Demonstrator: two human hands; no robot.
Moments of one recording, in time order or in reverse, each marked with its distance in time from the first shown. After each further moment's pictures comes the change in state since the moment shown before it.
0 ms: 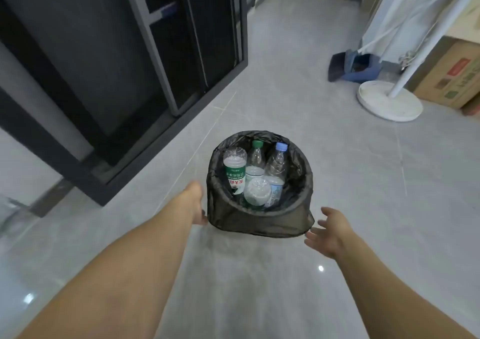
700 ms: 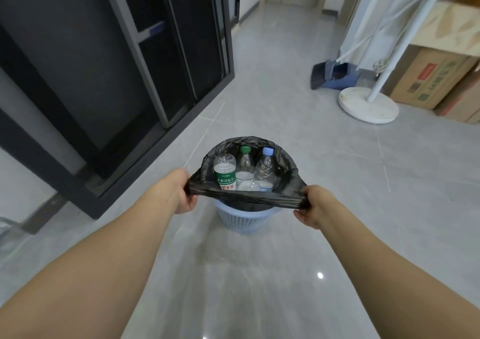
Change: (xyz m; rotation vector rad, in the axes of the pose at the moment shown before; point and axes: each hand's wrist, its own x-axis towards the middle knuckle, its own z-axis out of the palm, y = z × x) left_hand -0.044 0.033 -0.009 0.058 0.092 0.054; right_hand -0.026 -0.035 0.029 -0.132 0.038 -0.126
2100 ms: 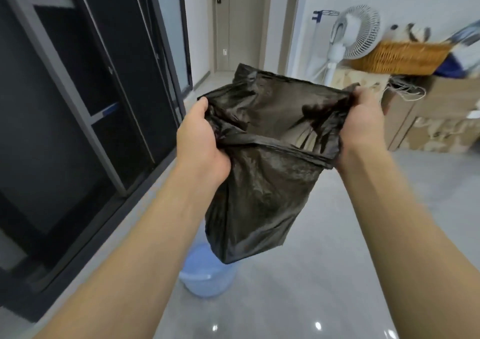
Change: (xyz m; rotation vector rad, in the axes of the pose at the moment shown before) left_hand -0.265 0.054 0.119 -0.524 -0.887 0.715; right_hand -0.209 -0.179 -0.080 0.826 -0.356 -0.972
